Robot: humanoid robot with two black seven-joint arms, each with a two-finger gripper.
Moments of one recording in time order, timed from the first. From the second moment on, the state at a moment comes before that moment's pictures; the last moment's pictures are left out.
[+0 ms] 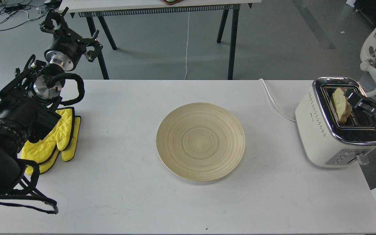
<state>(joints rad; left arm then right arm) -1.06 0.17 -0.53 -0.15 -0.46 -0.49 -0.15 0.81 -1.16 0.07 1.44 -1.04 -0.32 0.11</state>
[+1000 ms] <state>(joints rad) -1.06 0.17 -0.54 -0.15 -0.46 -0.49 -0.15 0.81 -0.65 0.72 0.82 -0.03 0.23 0.24</state>
